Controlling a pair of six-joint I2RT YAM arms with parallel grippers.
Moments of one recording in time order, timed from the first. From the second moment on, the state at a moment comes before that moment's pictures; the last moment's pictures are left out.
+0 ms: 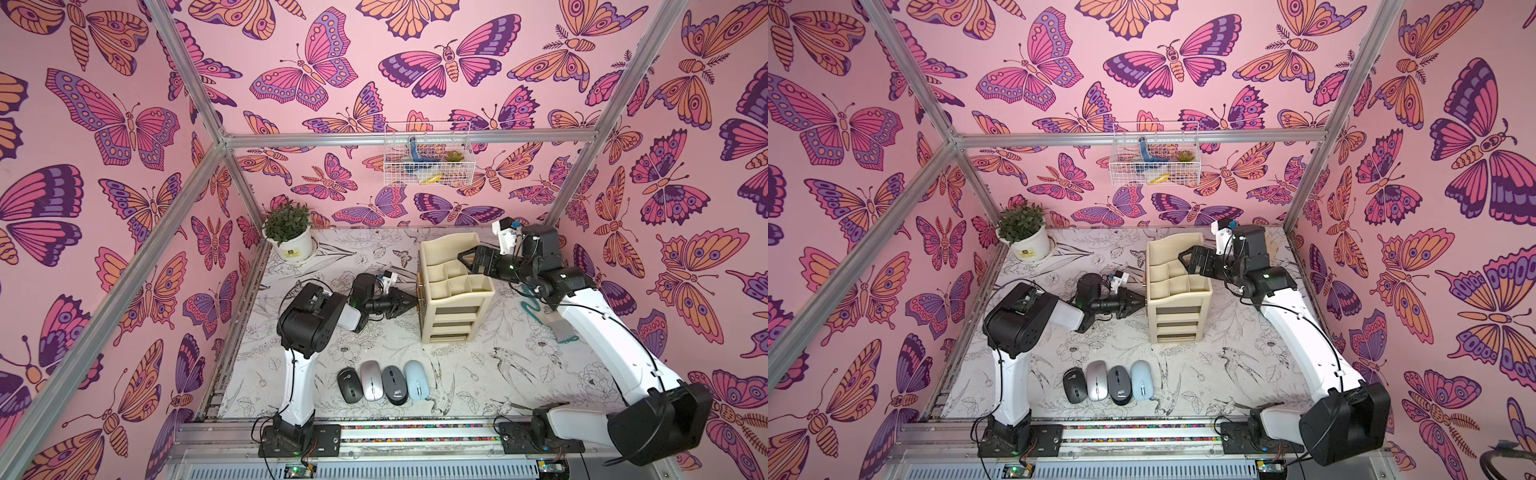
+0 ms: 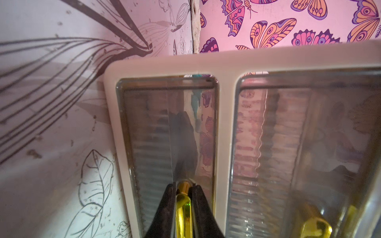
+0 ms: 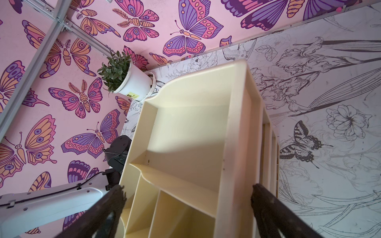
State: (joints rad) left arm -0.43 2.12 0.91 0.85 0.93 -1.18; right arm 0.25 1.30 1.23 -0.50 -0.43 0.49
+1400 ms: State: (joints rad) left arm -0.33 2.22 0.69 1.44 0.95 -1.43; right arm 0.23 1.31 1.18 -0.52 -0.48 0.49
